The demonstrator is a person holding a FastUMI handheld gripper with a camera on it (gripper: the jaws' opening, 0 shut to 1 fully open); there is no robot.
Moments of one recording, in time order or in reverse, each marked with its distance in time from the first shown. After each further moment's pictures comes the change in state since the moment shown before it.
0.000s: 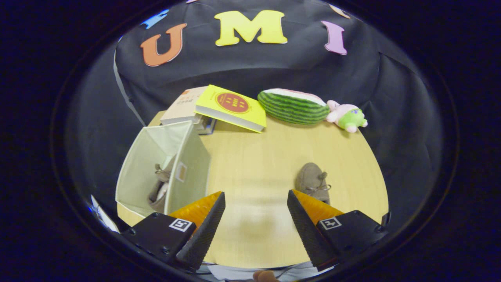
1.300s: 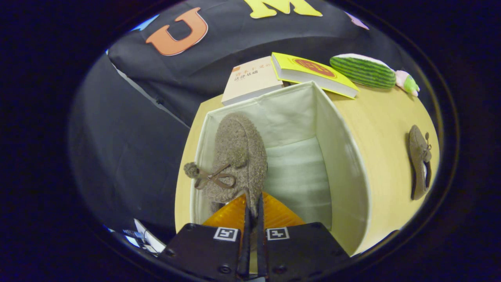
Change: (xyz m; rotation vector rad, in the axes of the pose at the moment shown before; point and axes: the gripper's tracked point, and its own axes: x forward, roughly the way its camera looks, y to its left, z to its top) arm 0.053 0.292 -0.005 0.135 0.118 0.330
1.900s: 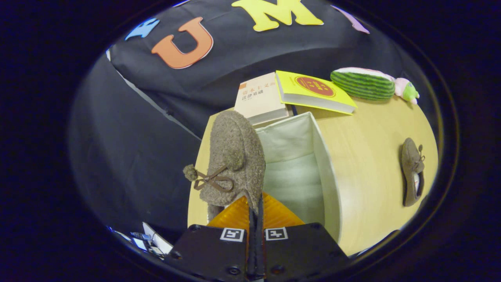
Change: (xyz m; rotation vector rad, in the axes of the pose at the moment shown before) arm -0.030 0.012 0.021 0.047 -0.026 0.038
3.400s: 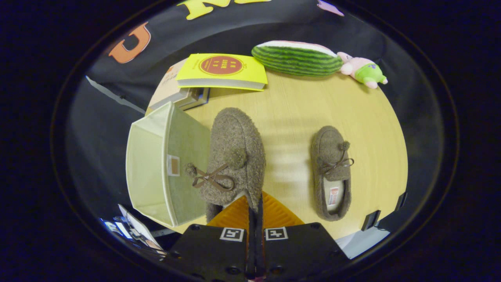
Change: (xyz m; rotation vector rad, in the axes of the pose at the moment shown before) arm -0.101 -0.236 0.016 0.022 0.260 -0.237
